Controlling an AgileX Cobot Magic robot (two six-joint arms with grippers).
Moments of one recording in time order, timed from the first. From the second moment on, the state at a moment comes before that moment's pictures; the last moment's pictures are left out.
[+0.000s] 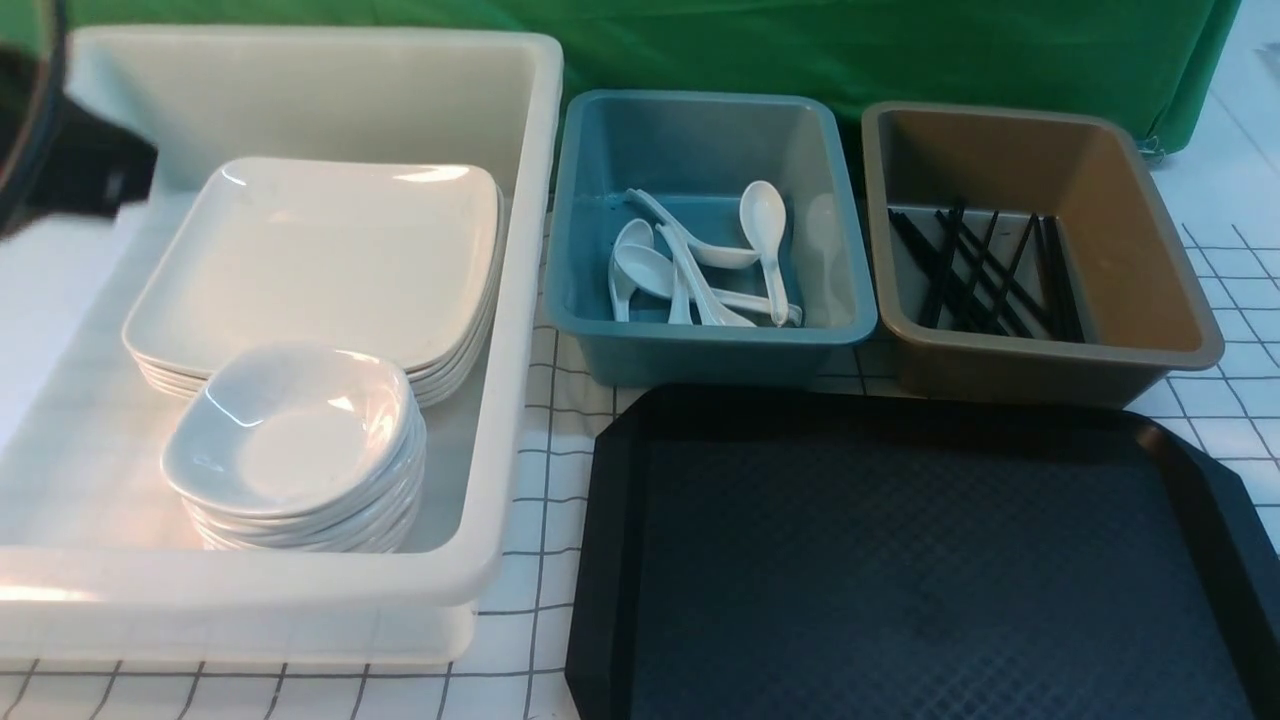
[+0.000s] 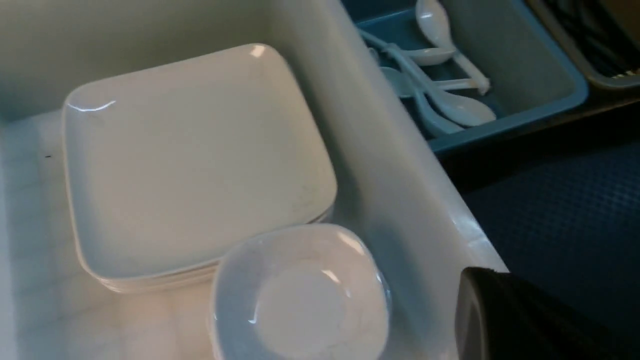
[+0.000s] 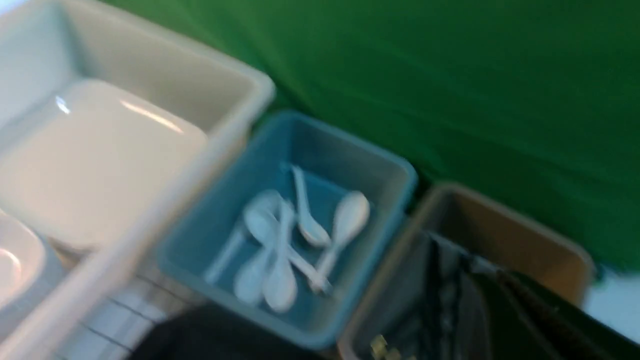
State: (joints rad) right arm 0.44 1.41 -2.00 -0.09 1.21 -0.11; left arm -0.06 0.92 -1.13 -0.31 0.94 0.33
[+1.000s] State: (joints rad) right arm 0.44 0.00 -0.58 -0.26 0.19 0.16; left arm -0.06 0.34 -0.42 -0.52 0.37 0.33
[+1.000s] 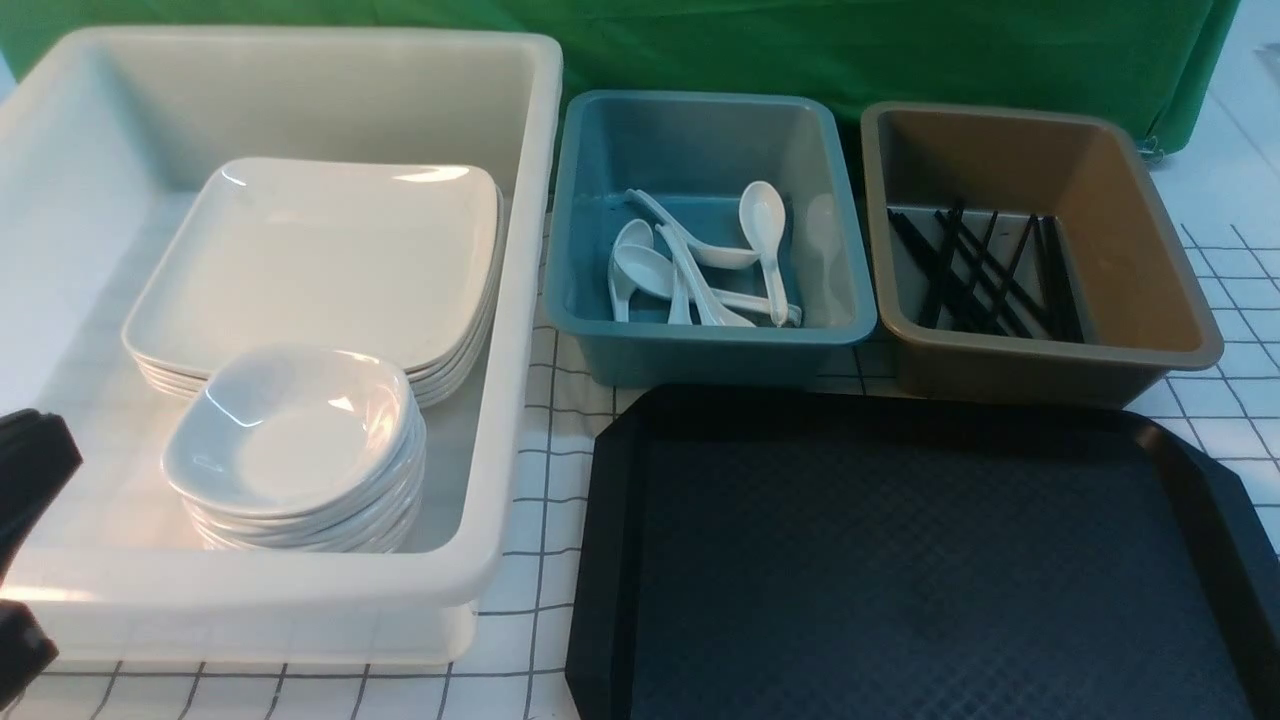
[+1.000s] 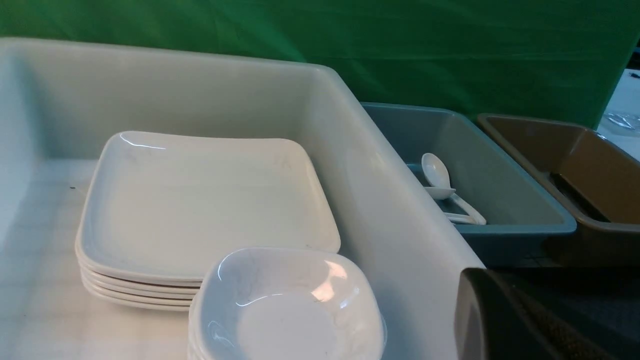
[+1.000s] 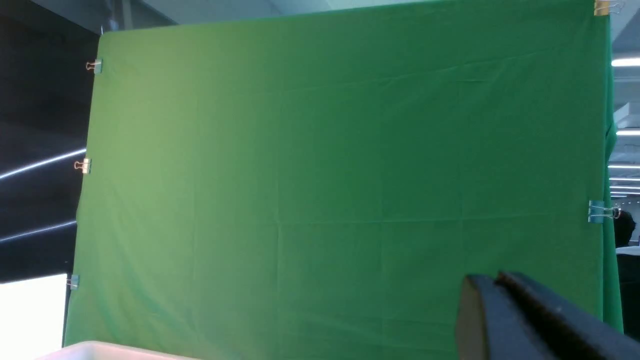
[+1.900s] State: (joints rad) right arm 0.44 0.00 -0.58 -0.26 0.20 0.16; left arm -0.06 0.34 -0.38 -0.29 0.31 0.27
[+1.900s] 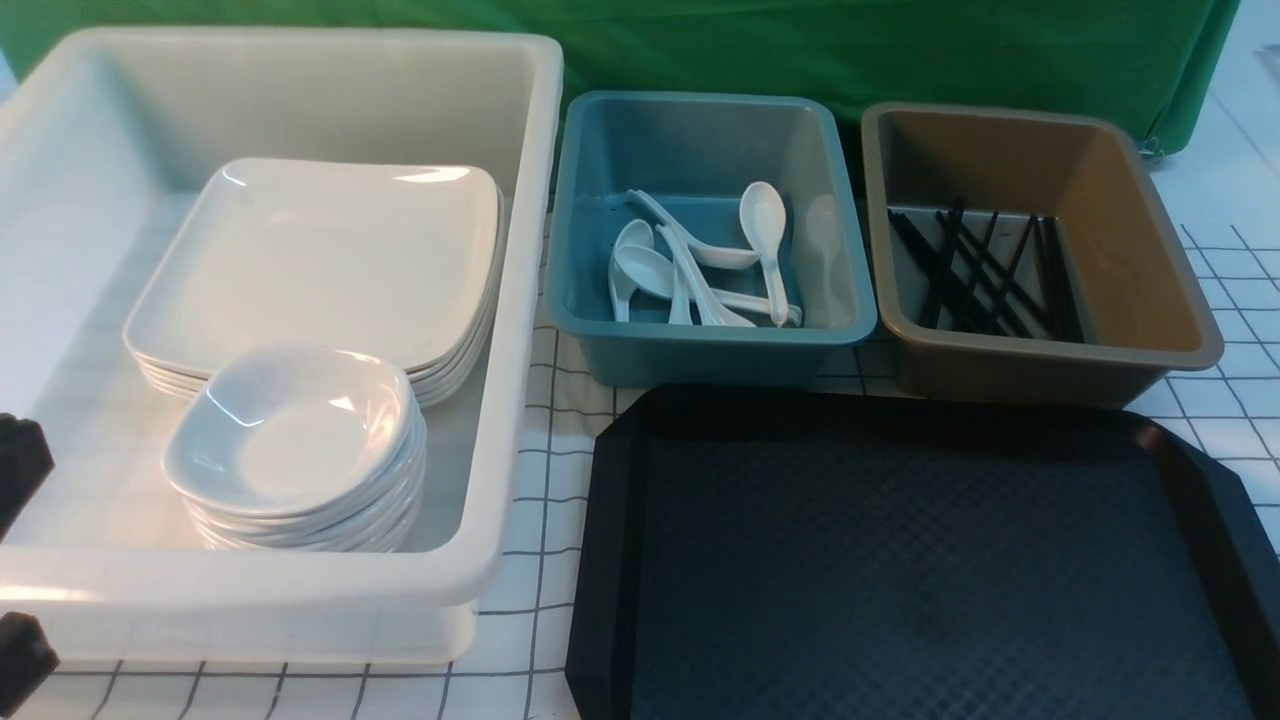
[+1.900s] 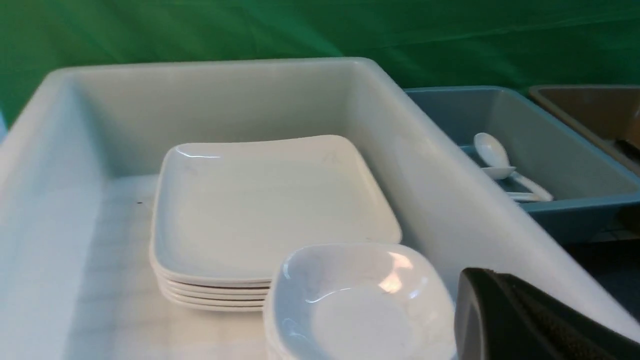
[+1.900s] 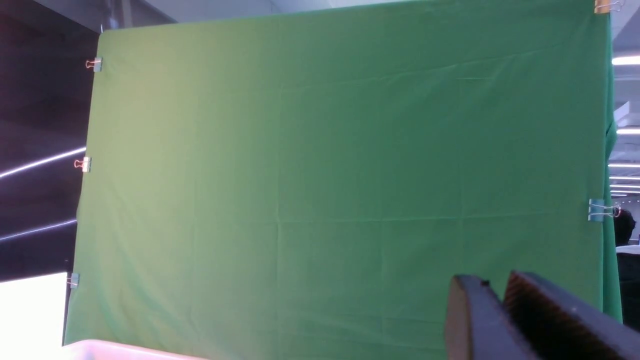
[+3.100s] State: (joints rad) right arm 0.44 0.00 -0.58 -0.26 0.20 0.16; left arm 0.05 0.00 0.01 -0.01 0.21 0.07
